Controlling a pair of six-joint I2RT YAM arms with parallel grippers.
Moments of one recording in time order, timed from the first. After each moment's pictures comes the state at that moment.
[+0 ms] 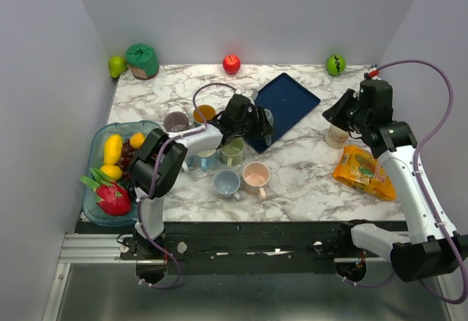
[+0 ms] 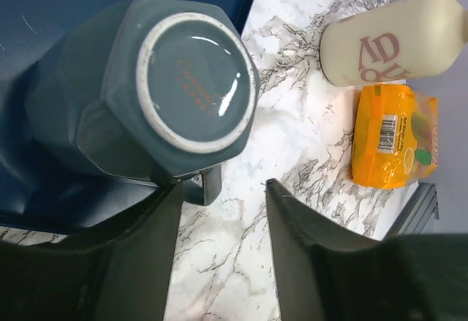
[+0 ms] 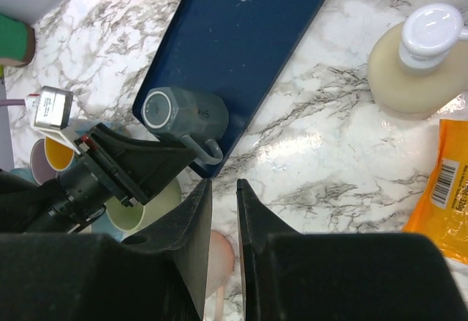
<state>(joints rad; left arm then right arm) -0.65 1.94 1.24 0.18 0.28 -0.72 0.16 1.12 1.23 -0.69 0.01 0.58</state>
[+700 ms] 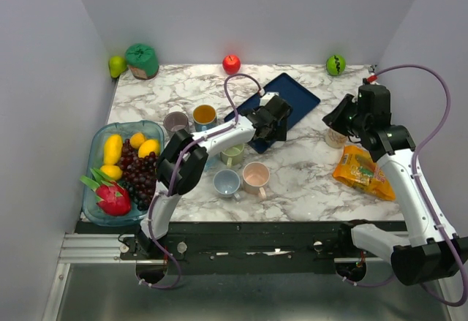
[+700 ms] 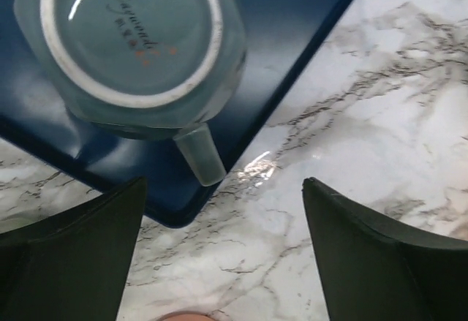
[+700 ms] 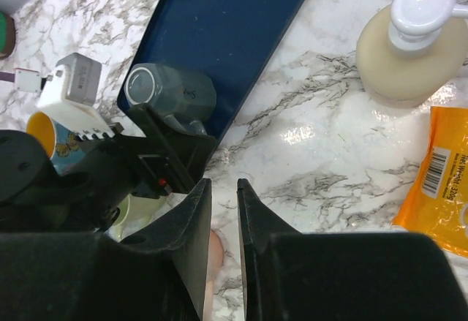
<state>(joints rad) -0.83 2.13 1.76 -0.52 -0.24 -0.66 0.16 1.10 1.18 -0.68 0.02 0.57</state>
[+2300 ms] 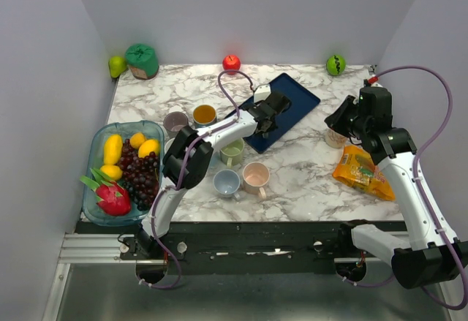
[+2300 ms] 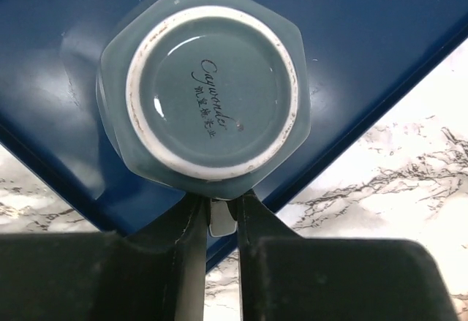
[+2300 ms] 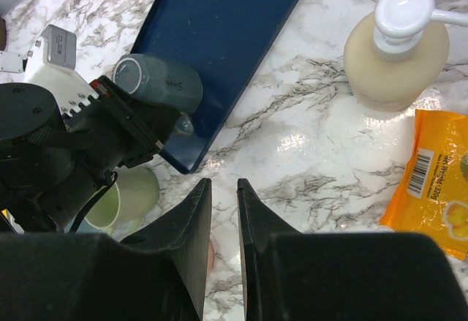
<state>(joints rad) -0.80 2.25 1.89 -0.56 -0.38 -0.82 0.16 1.07 1.16 -0.68 0.04 0.55</state>
